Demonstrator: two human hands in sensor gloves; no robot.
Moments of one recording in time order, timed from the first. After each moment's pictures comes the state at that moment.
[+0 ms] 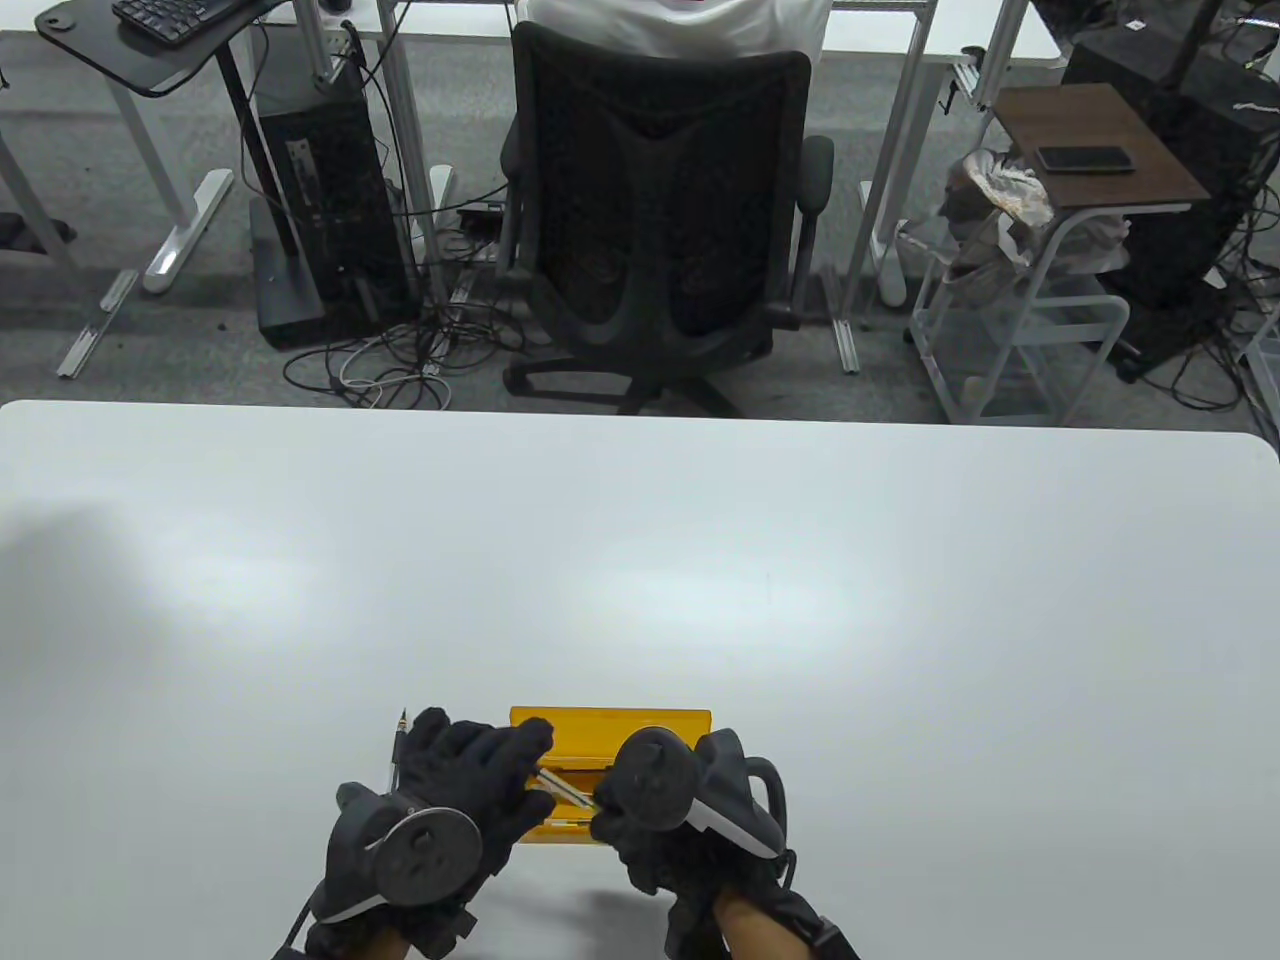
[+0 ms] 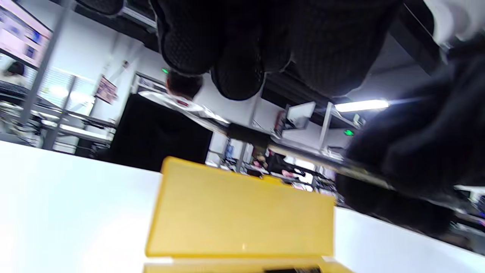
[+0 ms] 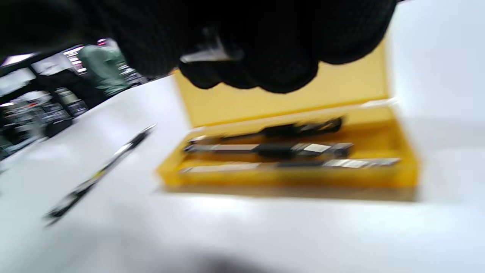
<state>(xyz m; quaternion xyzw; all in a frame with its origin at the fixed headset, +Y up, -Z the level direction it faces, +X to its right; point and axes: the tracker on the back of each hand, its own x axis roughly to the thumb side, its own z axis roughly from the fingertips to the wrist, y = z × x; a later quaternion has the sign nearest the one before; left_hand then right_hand) -0.195 -0.693 -0.236 0.14 -0.22 0.17 0.95 0.036 -0.694 -0.265 0.13 0.08 0.97 0.16</state>
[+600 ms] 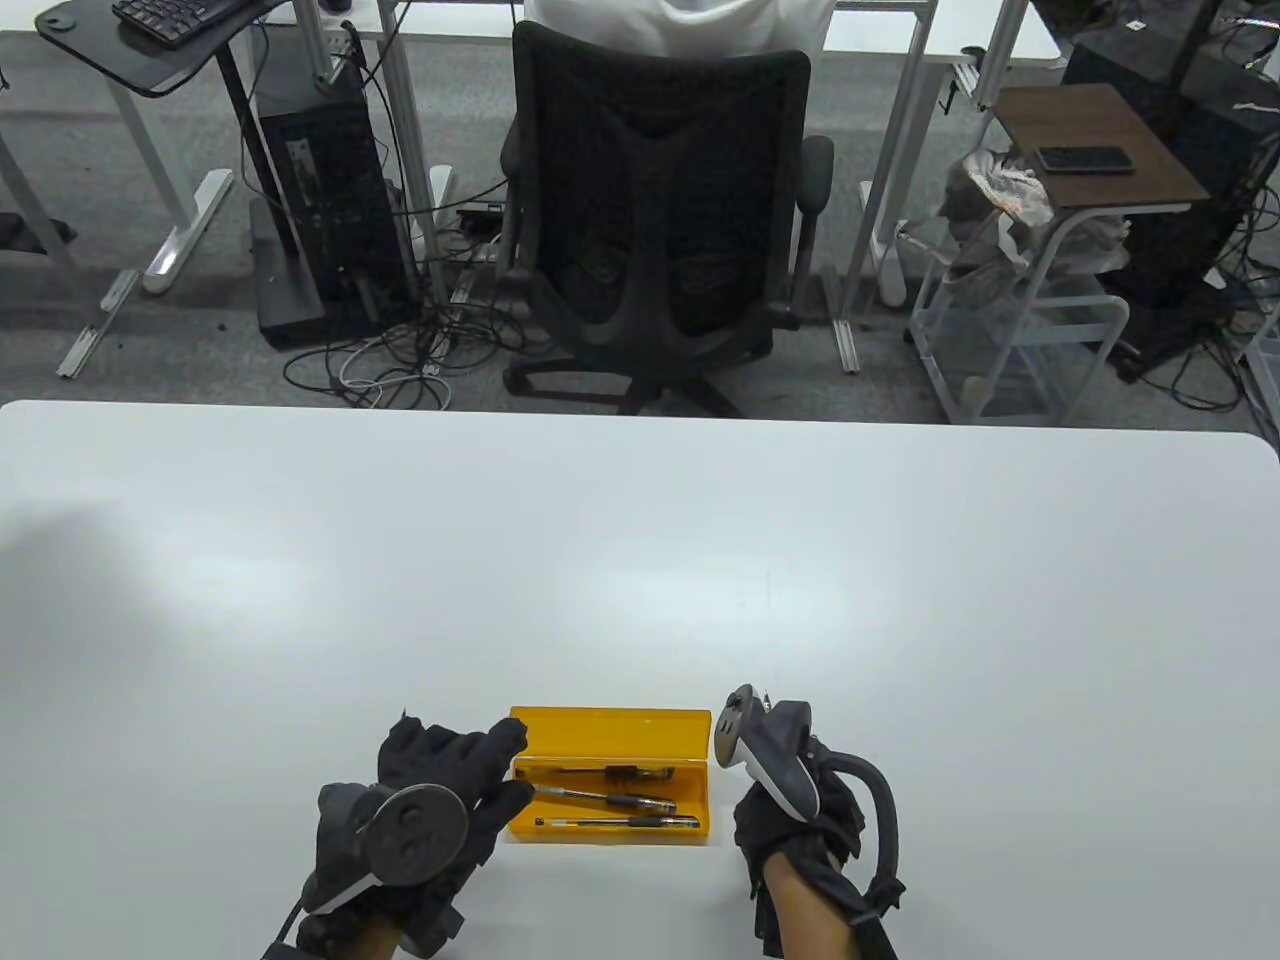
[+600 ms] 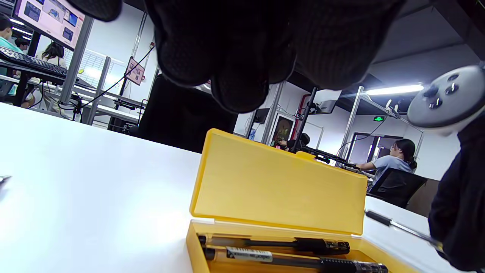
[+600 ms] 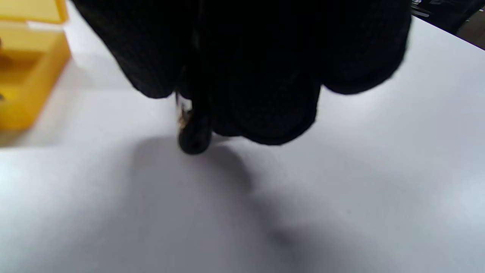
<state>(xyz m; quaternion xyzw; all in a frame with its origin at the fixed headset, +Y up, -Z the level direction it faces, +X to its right) -0.200 -0.706 -0.244 0.09 -0.19 0.16 0.96 0.103 -0.739 -0.292 -0.18 0.23 0.95 -0.07</state>
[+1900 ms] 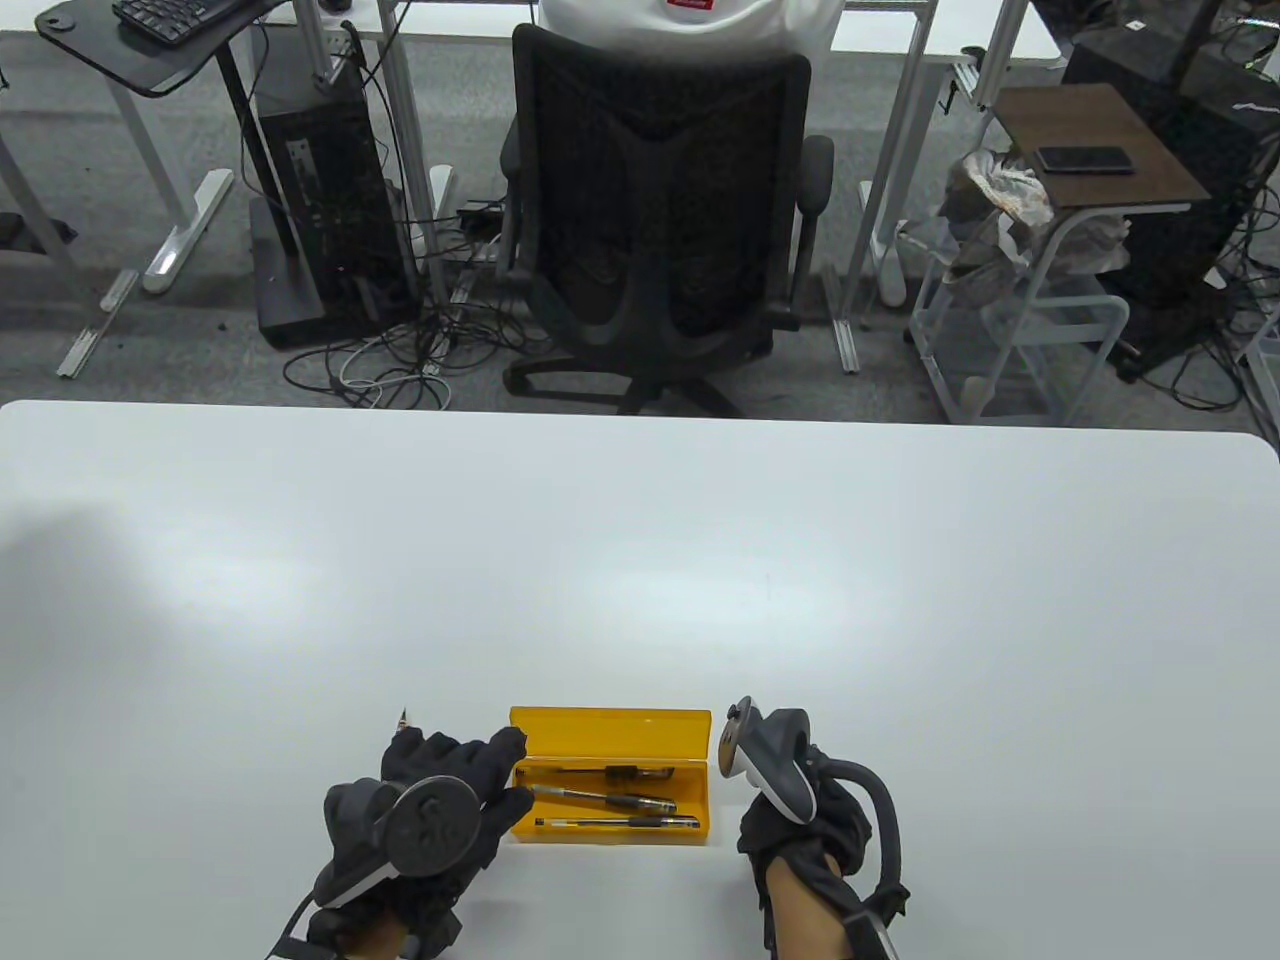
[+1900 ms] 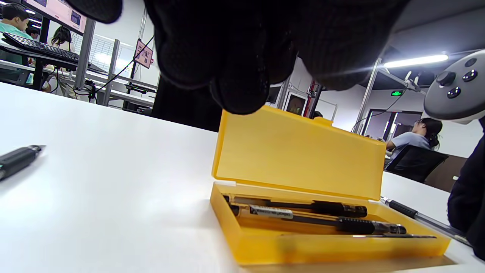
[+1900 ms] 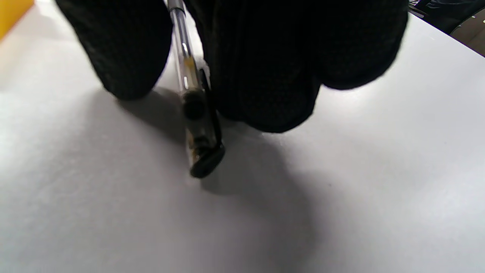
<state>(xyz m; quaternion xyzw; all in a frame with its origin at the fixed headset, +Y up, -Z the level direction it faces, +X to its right) -0.193 -0.718 -0.249 0.04 -0.17 0.13 0.98 0.106 -0.748 -0.288 -0.18 0.24 0.95 -0.10</state>
